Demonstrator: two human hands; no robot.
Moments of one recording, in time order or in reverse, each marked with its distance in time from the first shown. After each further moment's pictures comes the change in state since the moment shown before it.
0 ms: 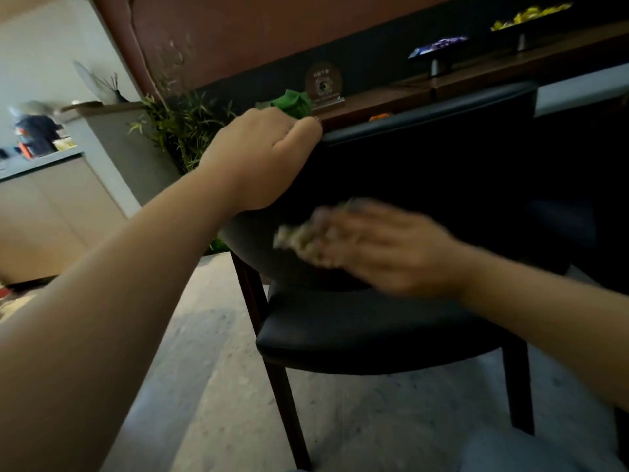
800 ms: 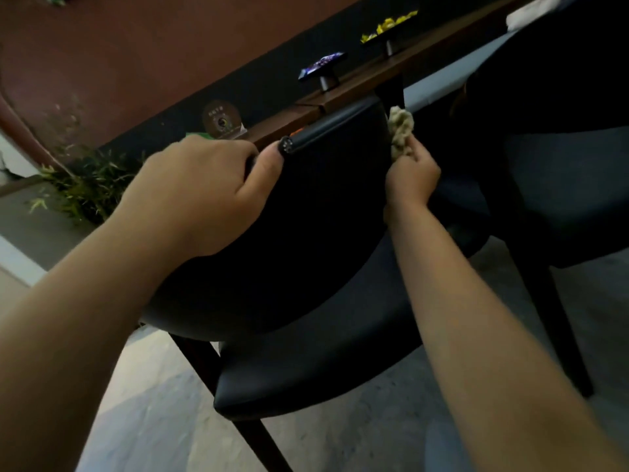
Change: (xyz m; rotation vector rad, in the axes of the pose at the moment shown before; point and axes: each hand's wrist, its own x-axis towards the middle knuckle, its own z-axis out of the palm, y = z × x) left_hand 0.042 0.068 0.012 0.250 -0.003 0.205; right_hand -0.069 0.095 0.002 0.795 1.212 2.184
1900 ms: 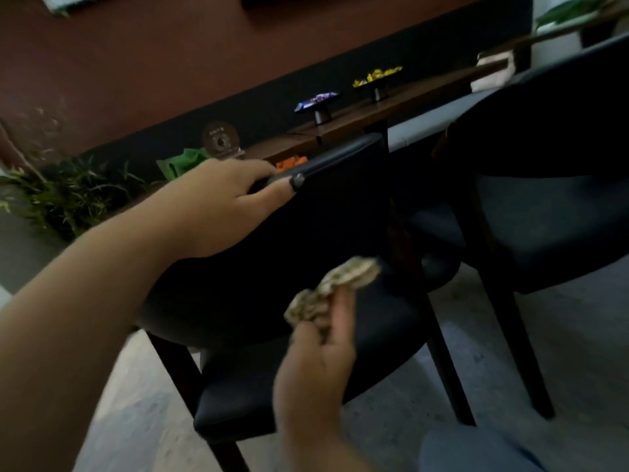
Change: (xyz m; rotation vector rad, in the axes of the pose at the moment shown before) left_hand -0.018 -0.016 -0.016 -0.364 -0.191 -0.079; right_hand -0.236 0.068 -0.022 -0.039 -0.106 -0.087
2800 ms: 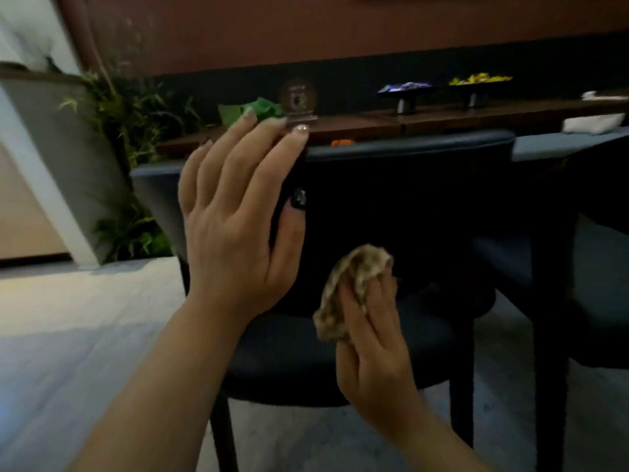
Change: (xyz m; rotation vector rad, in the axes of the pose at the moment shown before) left_hand -0.062 -0.053 0.096 0.143 1.009 0.034; right_hand 0.065 0.058 -0.049 -0.747 -0.651 -1.170
